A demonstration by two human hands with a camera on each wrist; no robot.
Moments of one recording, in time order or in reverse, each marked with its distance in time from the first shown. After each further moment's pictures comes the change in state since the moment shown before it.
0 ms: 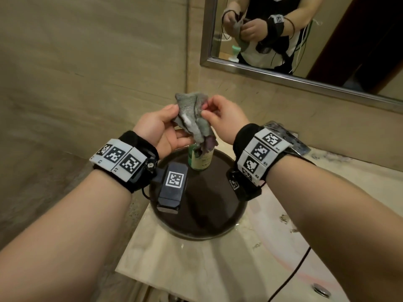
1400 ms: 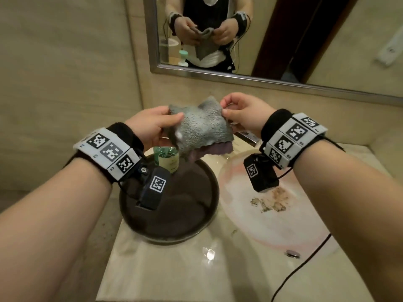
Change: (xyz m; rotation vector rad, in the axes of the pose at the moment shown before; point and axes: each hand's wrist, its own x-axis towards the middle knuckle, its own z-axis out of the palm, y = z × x) left_hand 0.011 0.004 0.047 0.657 -0.182 -0.075; right_hand -0.045 0.029 -0.097 0.222 -0.016 0.323
